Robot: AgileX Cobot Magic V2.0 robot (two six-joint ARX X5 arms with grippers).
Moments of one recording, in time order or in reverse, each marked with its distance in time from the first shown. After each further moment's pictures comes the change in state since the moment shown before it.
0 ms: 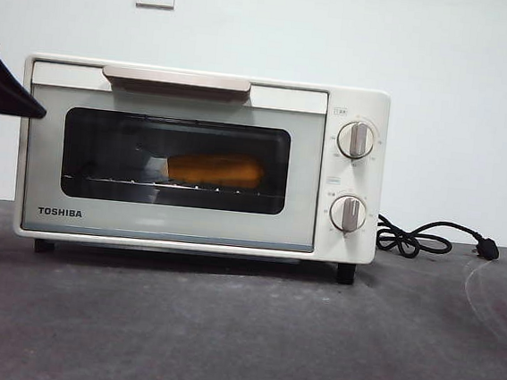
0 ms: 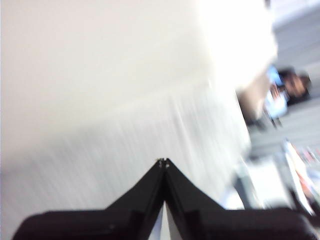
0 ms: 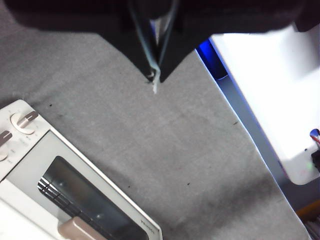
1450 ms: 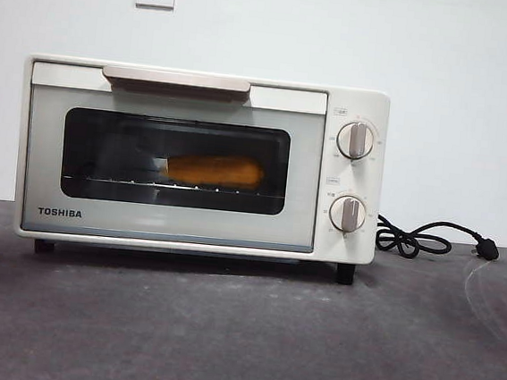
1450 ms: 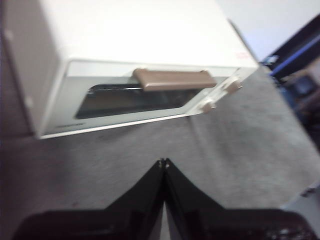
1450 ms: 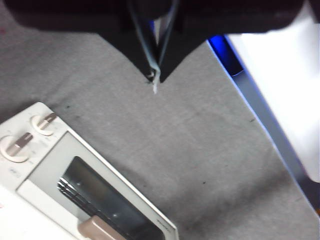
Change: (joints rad) left arm -0.022 -0.774 0.000 -0.383 -0.378 -0.099; right arm 0.000 0.000 0.000 0.013 0.064 0.003
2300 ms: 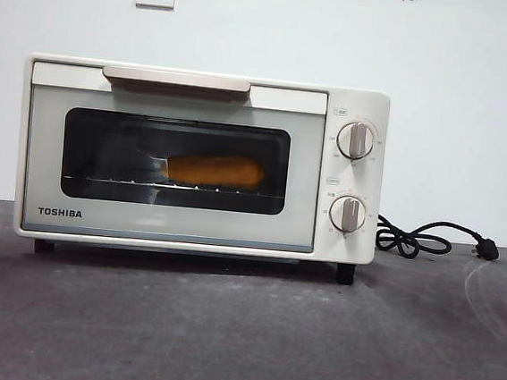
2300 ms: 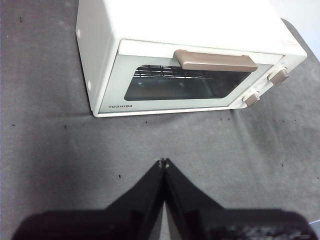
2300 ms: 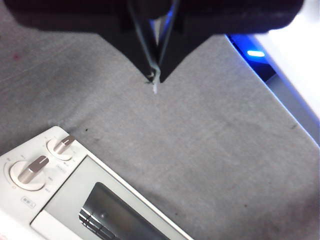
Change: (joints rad) left arm -0.009 -0.168 0.000 -0.150 -0.207 0.010; right arm 0.000 0.122 0.000 -0.001 0.111 0.053
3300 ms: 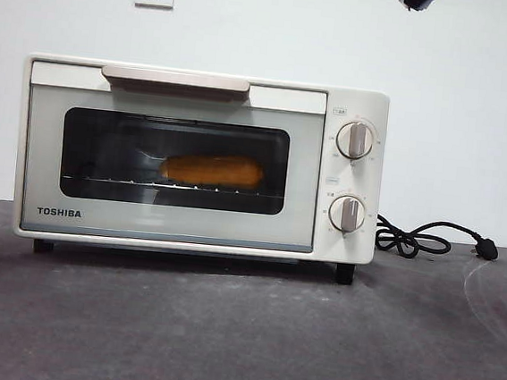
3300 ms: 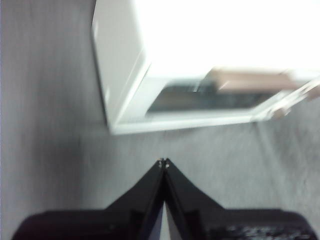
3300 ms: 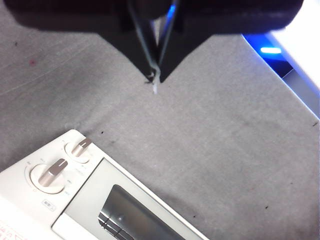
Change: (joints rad) left arm -0.013 0.193 0.000 0.174 -0.035 0.000; right arm -0.001 0.004 0.000 0.002 0.047 0.003
